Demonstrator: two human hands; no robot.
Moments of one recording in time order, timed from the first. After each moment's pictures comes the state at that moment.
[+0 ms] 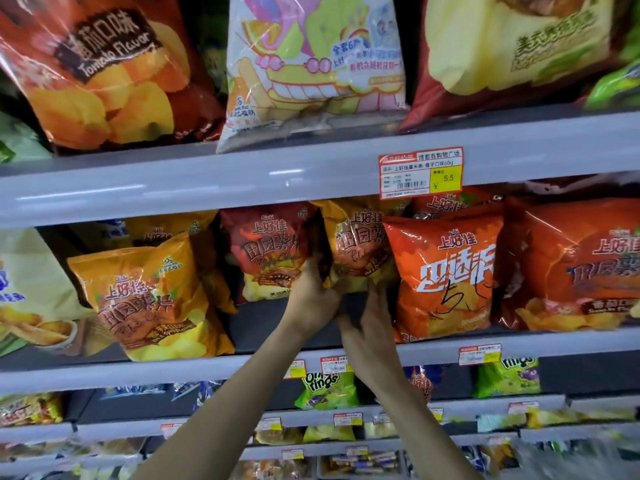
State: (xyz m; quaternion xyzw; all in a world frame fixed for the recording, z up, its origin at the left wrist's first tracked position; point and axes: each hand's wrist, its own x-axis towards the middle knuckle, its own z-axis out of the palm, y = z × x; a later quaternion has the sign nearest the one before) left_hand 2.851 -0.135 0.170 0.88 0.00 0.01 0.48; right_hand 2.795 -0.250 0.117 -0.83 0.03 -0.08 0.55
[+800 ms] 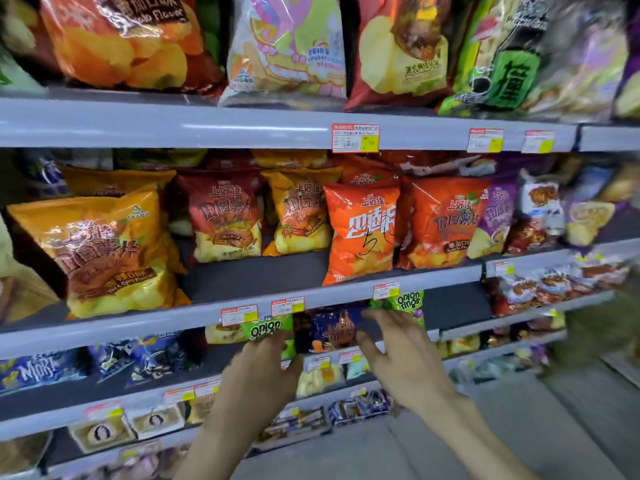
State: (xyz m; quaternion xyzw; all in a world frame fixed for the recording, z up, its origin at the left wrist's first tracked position) left_hand 2.644 -0.087 0.136 0.95 -0.12 -0.04 0.27; right_hand 2.603 -0.317 0.157 -0.98 0.06 -0.10 0.15
